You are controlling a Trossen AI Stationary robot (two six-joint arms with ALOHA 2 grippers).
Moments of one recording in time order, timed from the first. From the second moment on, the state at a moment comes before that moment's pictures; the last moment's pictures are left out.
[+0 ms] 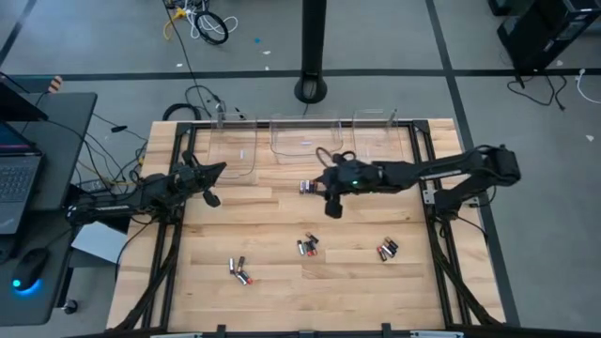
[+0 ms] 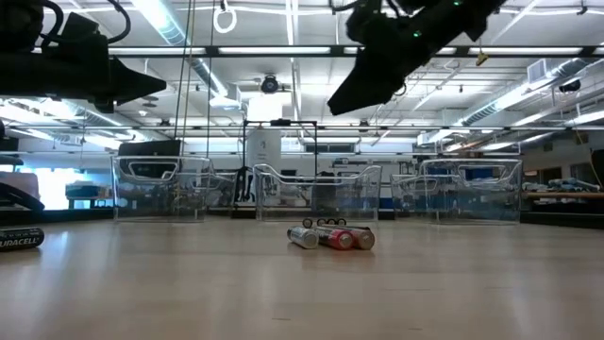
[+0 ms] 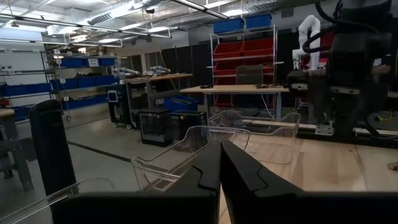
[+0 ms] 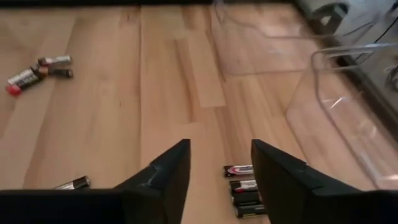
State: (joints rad) left arm 0.08 0.00 0.01 0.18 -0.46 0.13; right arm -0.04 1.48 0.96 -0.11 0.14 0.03
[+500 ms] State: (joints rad) left arm 0.08 0.00 0.01 0.18 -0.46 0.13; right arm -0.09 1.80 1.24 -0.37 0.09 0.00
